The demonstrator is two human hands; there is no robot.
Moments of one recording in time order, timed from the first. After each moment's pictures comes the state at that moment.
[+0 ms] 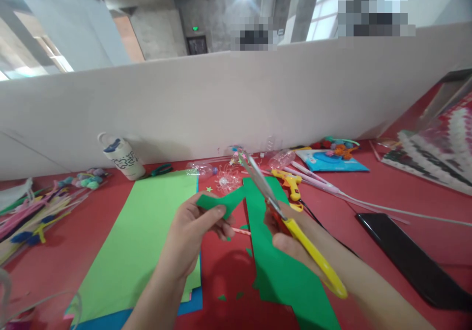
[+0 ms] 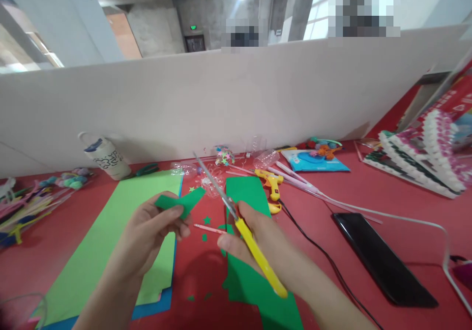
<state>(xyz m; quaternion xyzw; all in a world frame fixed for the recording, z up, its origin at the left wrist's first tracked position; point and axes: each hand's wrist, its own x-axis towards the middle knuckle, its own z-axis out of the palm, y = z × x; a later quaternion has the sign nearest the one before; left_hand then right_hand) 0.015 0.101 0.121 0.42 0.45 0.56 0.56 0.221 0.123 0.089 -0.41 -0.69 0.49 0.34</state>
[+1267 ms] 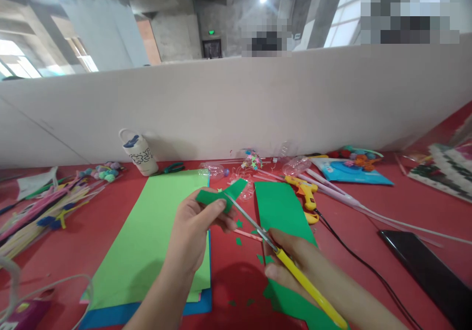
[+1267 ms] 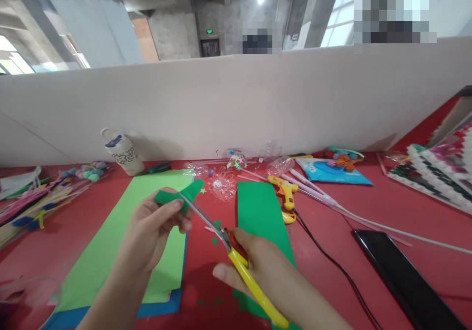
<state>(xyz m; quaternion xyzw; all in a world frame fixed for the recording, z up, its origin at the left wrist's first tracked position) 0.000 0.099 0.128 0.38 0.45 0.63 0.50 0.201 0.117 0.066 -0.38 -0.71 0.52 0.27</state>
